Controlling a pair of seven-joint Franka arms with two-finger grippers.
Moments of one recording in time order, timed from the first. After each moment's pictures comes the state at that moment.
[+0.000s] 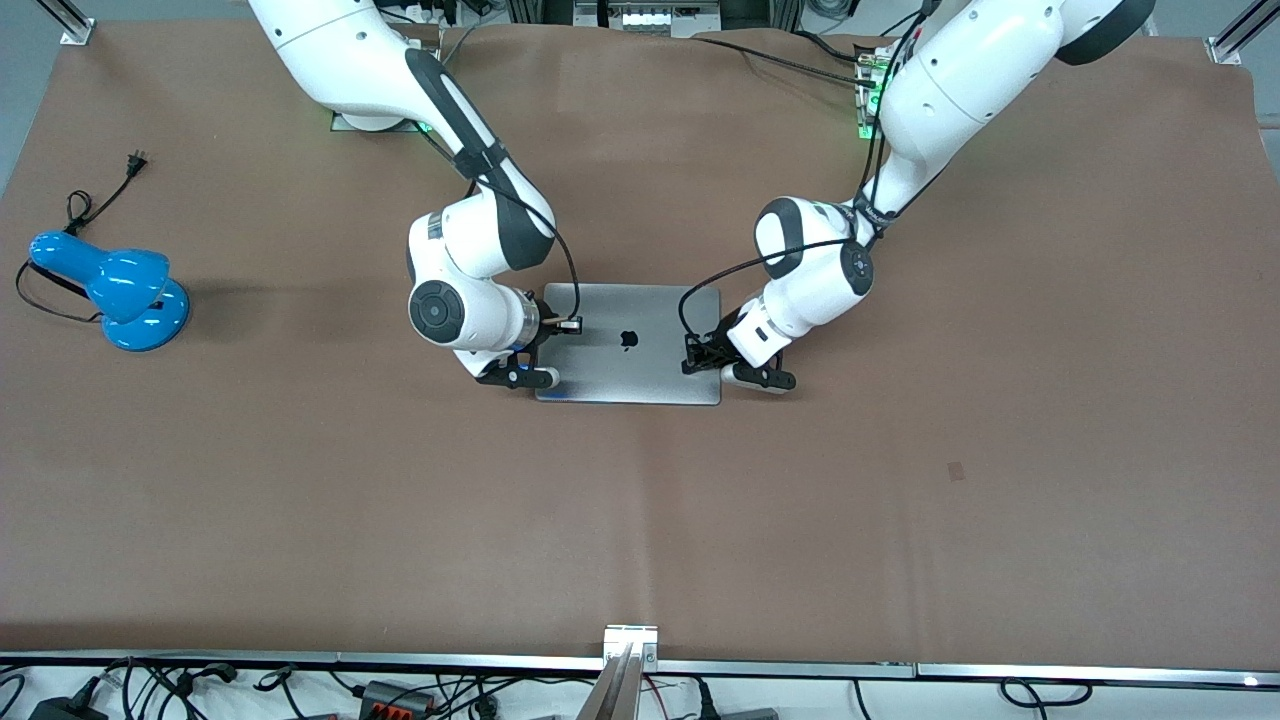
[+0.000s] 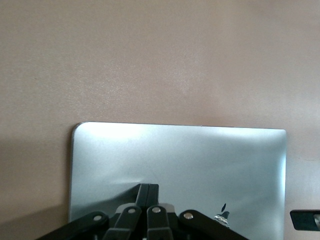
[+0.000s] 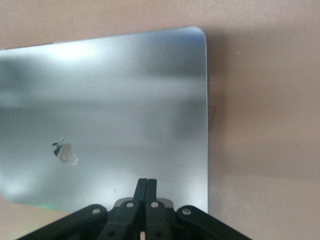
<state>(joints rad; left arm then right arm) -0.15 0.74 -0.54 -1.94 -0.79 3.00 0.19 0.55 0.63 0.00 -1.75 0.47 2.20 0.31</state>
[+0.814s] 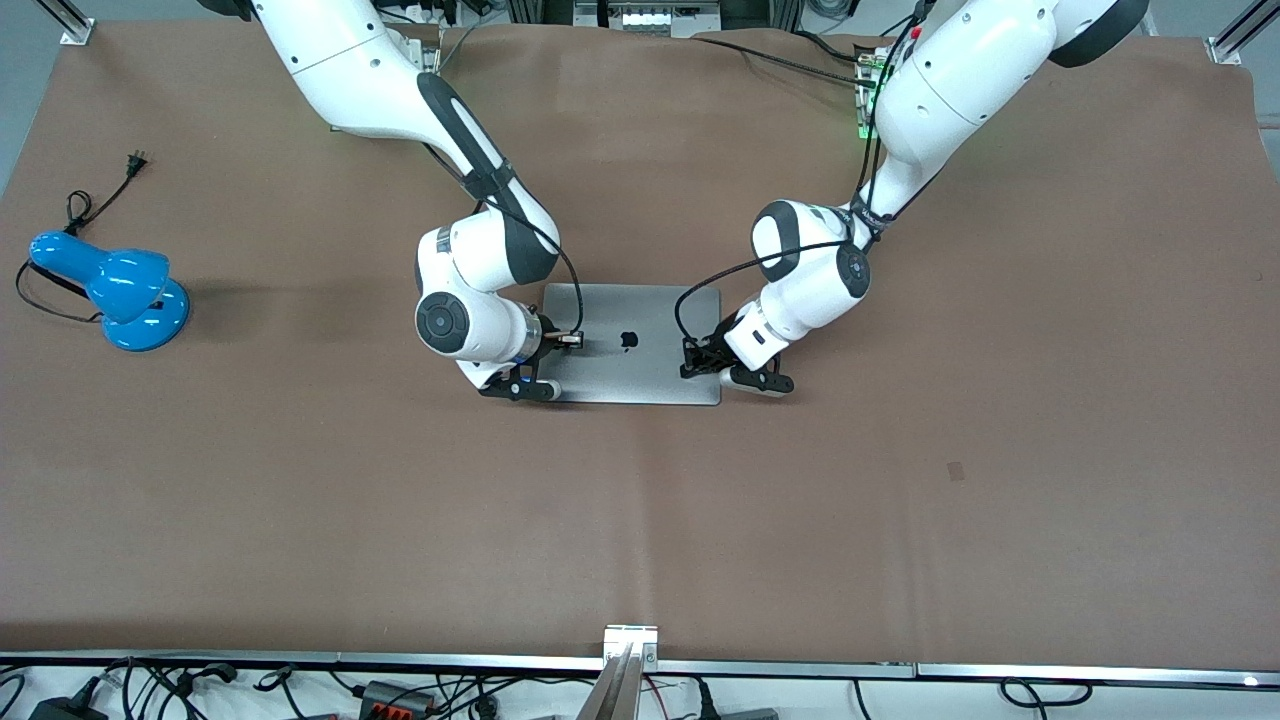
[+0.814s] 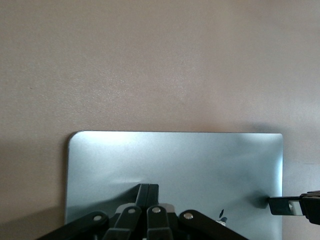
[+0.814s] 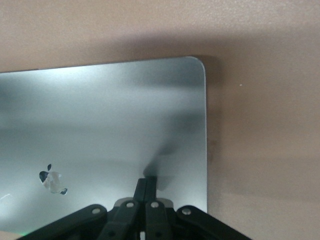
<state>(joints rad) -0.16 0.74 -0.53 -1.93 -0.79 3.00 0.19 0.55 0.68 0.00 -1.72 0.47 2.26 0.30</state>
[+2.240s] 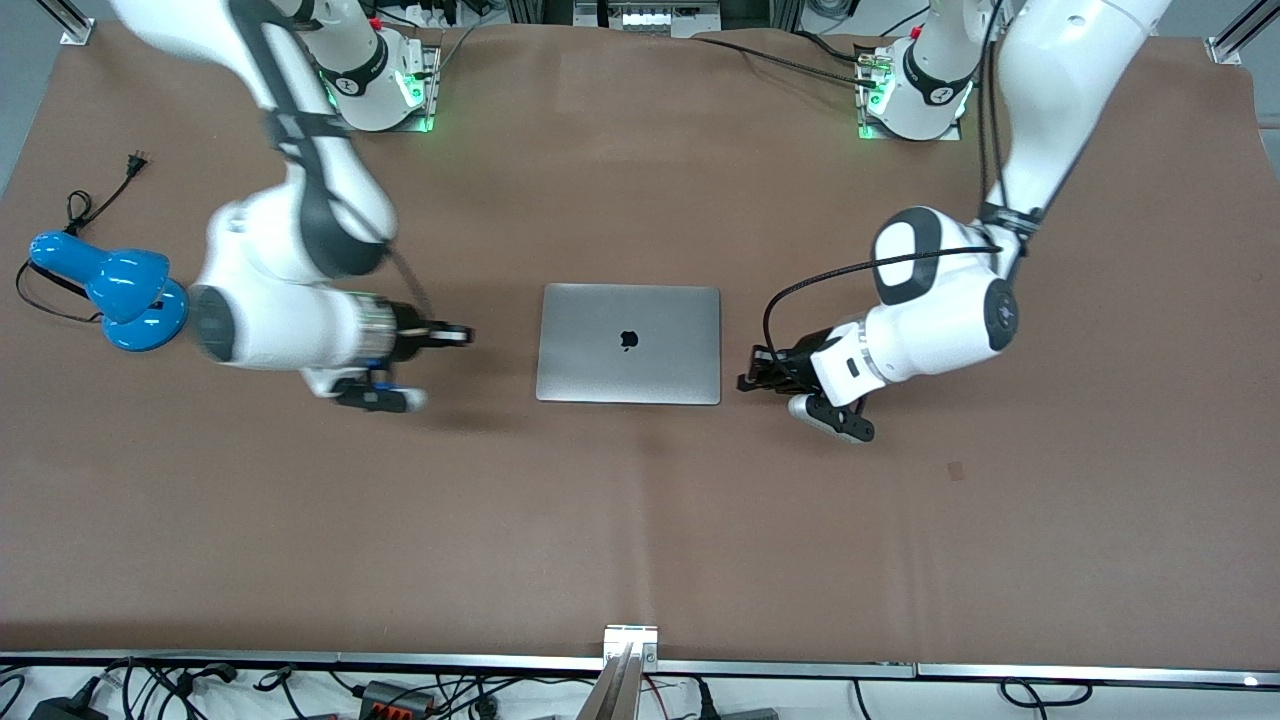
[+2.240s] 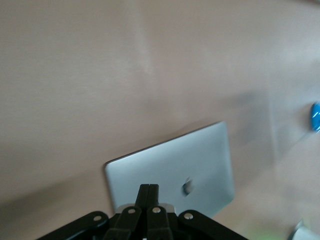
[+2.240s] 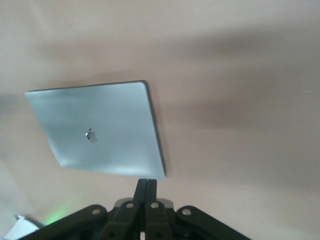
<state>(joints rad) 0.06 0.53 -0.49 -1.72 -0.48 2.31 0.18 0.25 0.40 -0.01 -1.68 0.47 1.85 0.21</state>
